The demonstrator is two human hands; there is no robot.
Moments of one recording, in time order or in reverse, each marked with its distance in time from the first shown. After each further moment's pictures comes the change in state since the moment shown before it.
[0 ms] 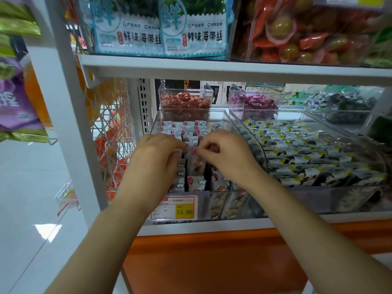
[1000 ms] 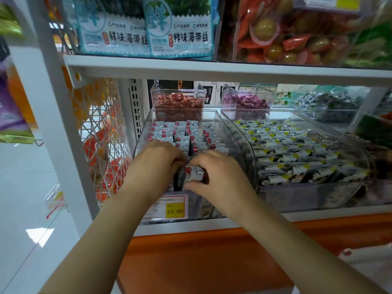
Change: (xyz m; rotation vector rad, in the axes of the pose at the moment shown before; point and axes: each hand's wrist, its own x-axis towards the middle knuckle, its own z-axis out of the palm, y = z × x) left_hand 0.016 0.000 0.018 0.066 -0.237 0.029; right_hand -0.046 -0.016 0.005 -0.176 0.032 -0.048
